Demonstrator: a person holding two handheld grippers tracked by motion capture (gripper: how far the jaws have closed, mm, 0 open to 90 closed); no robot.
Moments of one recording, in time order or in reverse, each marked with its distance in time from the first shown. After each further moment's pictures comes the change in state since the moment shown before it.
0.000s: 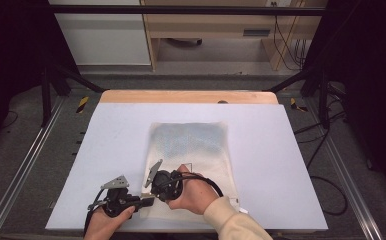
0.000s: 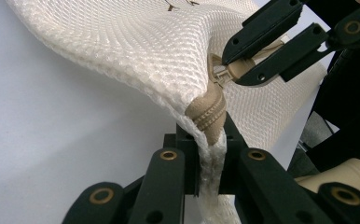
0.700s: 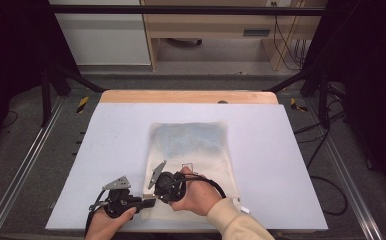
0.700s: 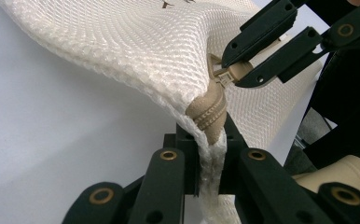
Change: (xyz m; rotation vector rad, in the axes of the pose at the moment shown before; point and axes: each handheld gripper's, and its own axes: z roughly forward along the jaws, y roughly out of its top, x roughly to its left) left arm -0.003 0.000 0.002 0.006 -0.008 0.013; right arm 0.001 -0.008 -0.001 0.000 0.015 0.004
